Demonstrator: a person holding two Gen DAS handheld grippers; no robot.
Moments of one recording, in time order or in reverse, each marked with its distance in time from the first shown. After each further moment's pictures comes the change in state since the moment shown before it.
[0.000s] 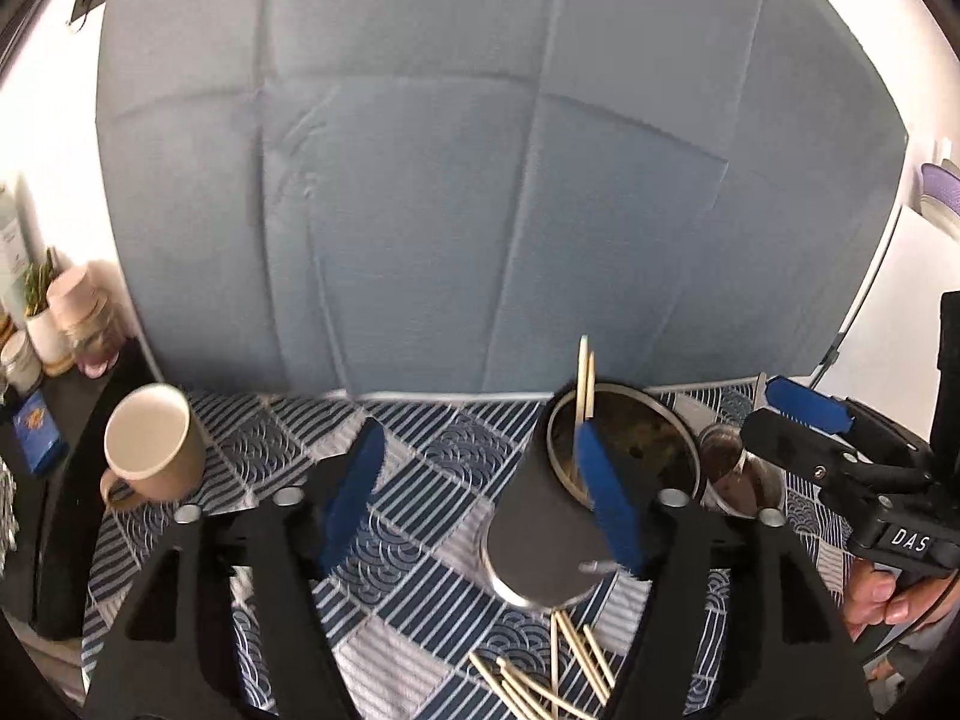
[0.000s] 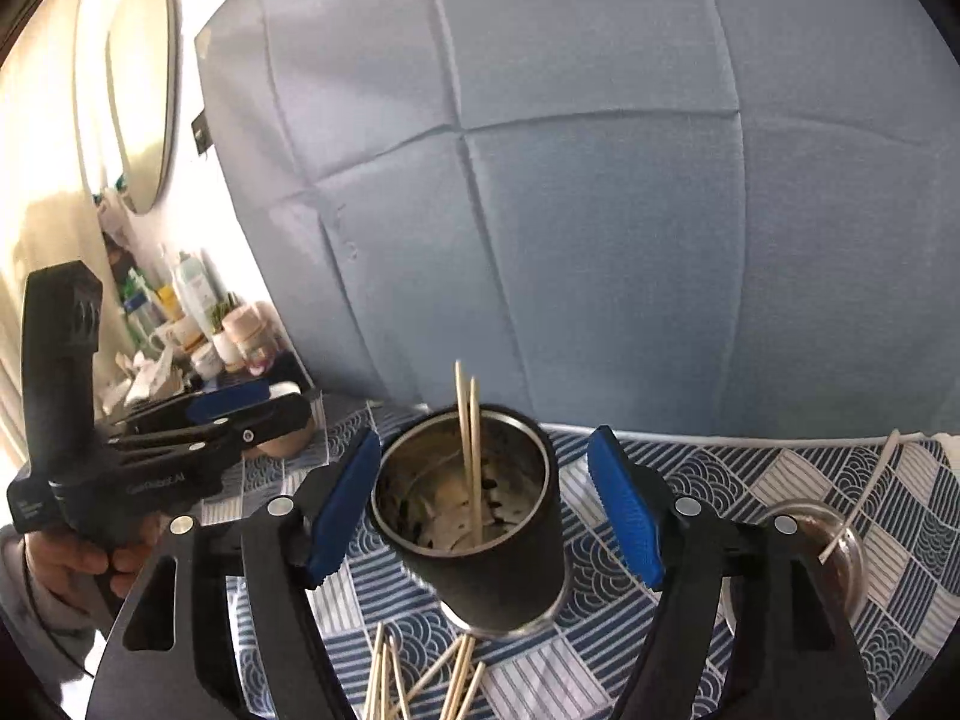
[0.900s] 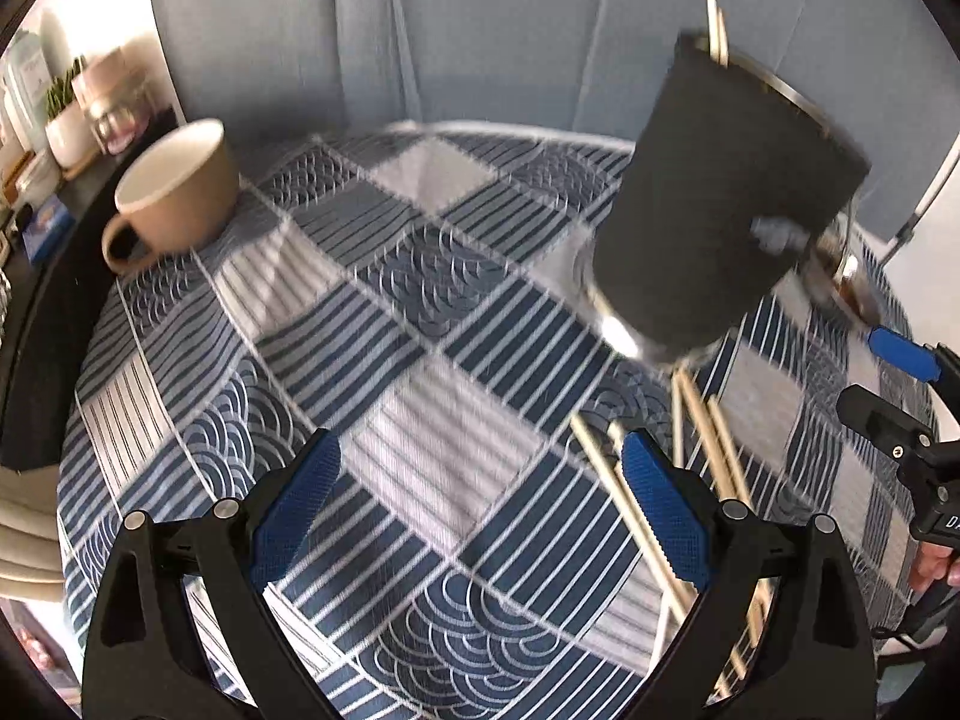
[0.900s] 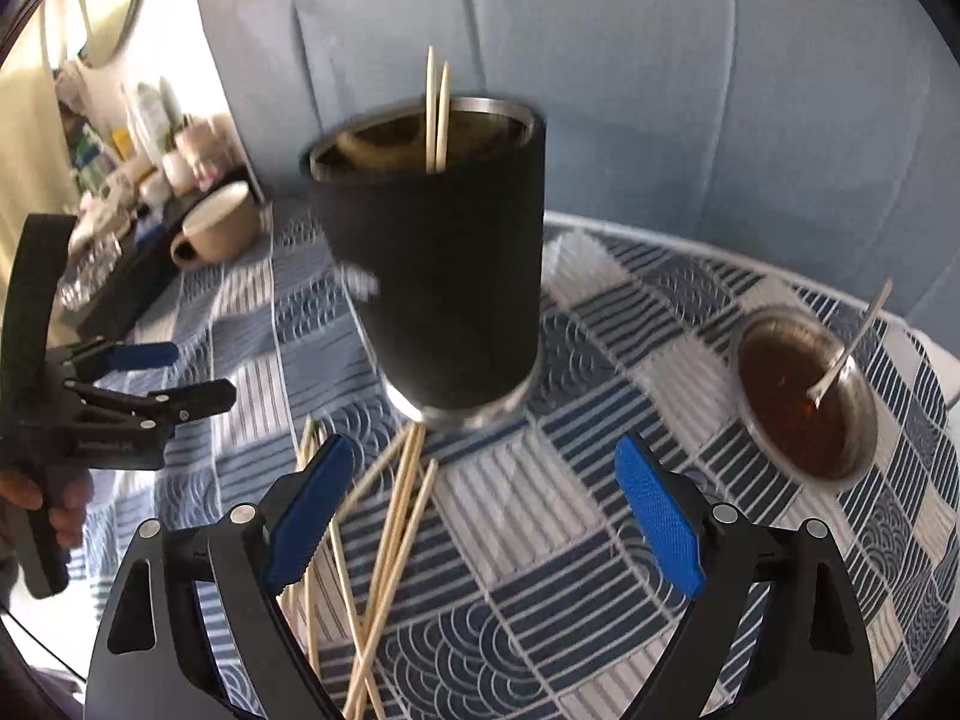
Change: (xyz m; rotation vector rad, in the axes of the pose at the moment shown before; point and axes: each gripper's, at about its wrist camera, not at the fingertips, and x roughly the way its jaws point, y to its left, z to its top) left arm 0.043 0.022 -0.121 -0.027 0.402 0.146; right arm 0.035 0.001 -0.124 -0.055 0.346 -0.123
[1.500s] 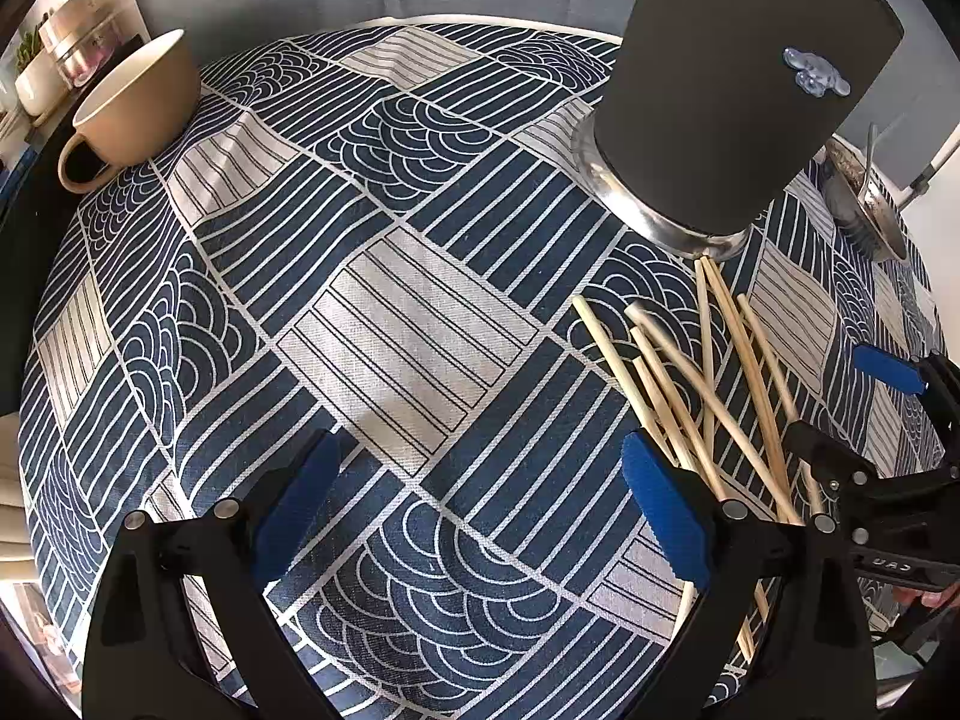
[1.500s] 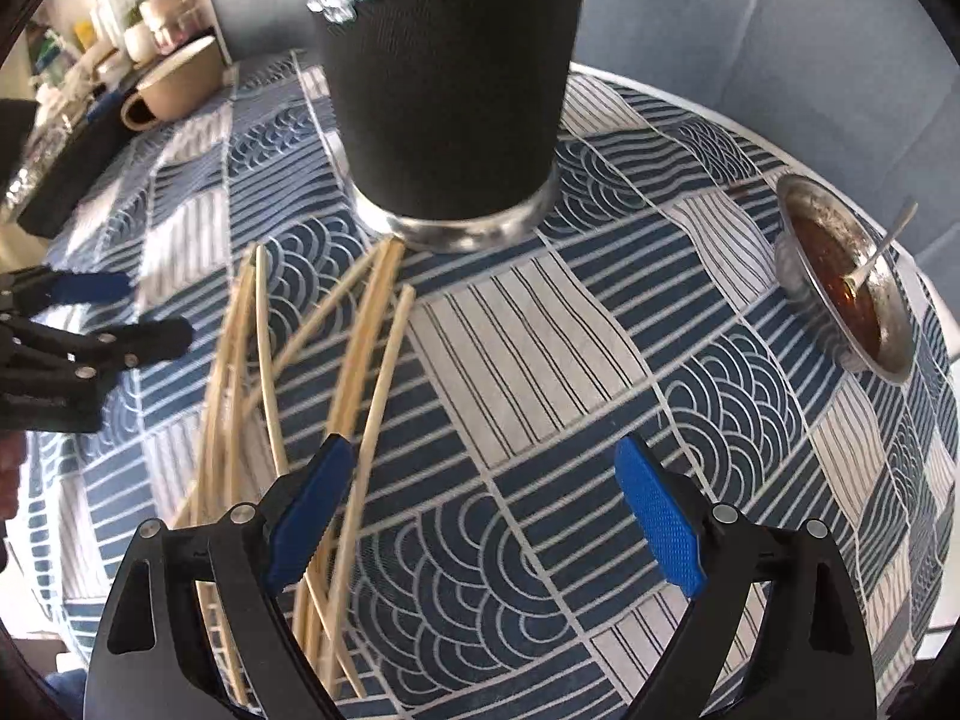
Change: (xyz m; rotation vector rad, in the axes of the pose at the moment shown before) left arm 0.032 -0.011 -0.028 0.012 0.150 0.002; right arm 0.055 0.017 -0.051 -0.045 0.237 -0.115
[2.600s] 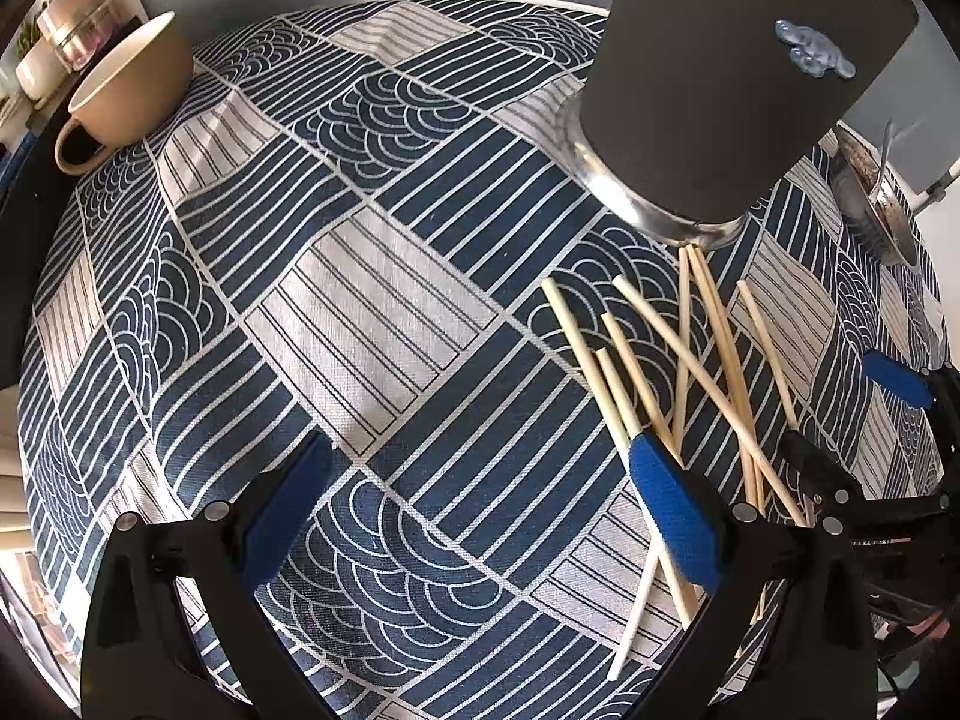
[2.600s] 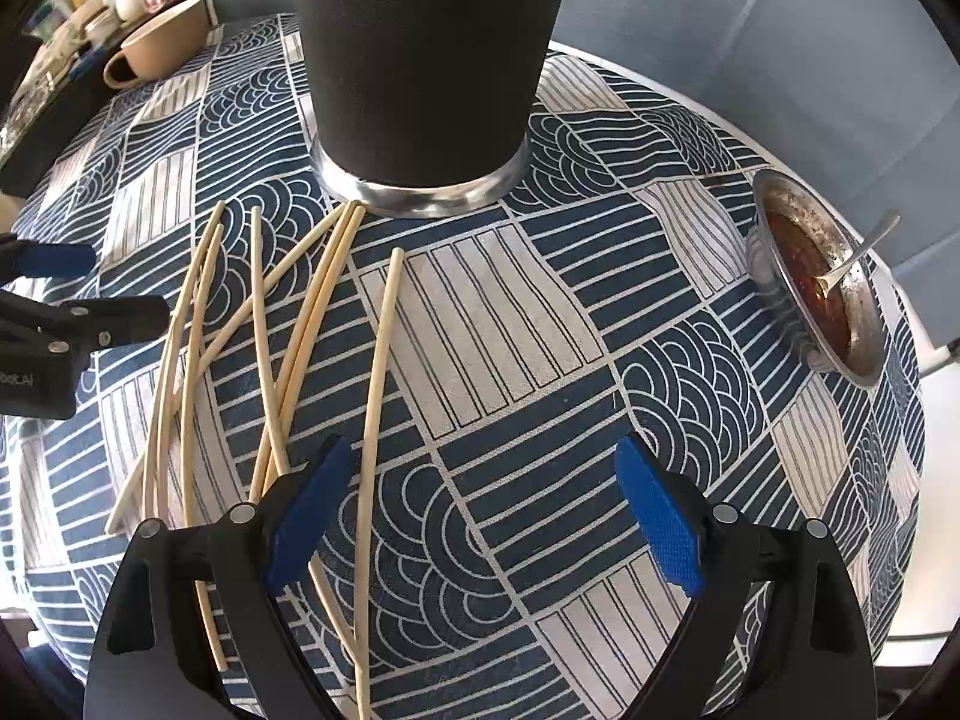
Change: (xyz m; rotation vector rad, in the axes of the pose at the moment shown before) left arm 0.001 -0.019 0.003 -0.038 0.070 0.026; right arm -0.004 -0.003 0.001 -0.050 0.031 -0.062
